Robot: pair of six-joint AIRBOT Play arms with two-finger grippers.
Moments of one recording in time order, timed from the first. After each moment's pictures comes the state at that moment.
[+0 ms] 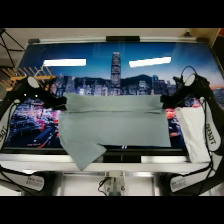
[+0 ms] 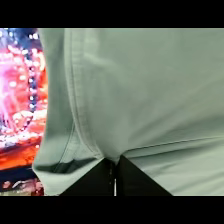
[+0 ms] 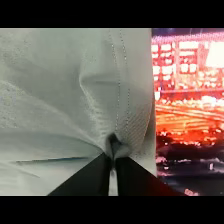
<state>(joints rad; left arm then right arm) 0.04 -1.65 1.33 1.23 -1.25 -1.45 -0.14 -1.71 1.41 -1.37 1.27 1.48</state>
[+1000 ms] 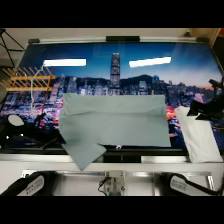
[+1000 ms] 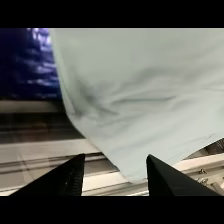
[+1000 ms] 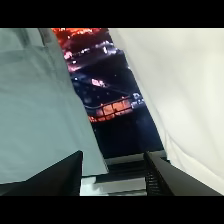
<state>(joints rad) 0.20 -1.05 0.56 1.07 -1.36 -1.46 -0.40 -1.32 1.27 -1.43 1.54 1.44</state>
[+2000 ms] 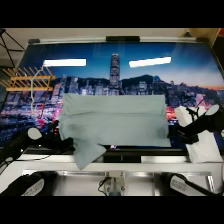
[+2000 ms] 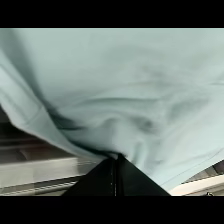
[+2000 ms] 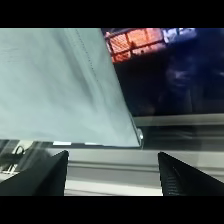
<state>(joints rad) -0.09 -0.99 0.37 1.02 -1.05 -1.61 -0.41 -1.28 0.81 -1.31 1.44 1.38</state>
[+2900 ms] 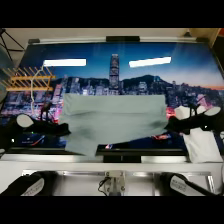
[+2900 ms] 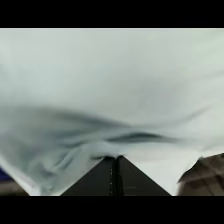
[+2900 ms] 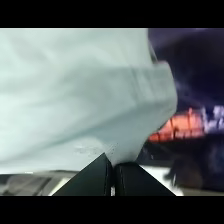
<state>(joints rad) -0.04 -1.00 0.65 1.05 -1.07 -1.50 -0.40 -1.27 0.82 -1.04 1.23 1.29</state>
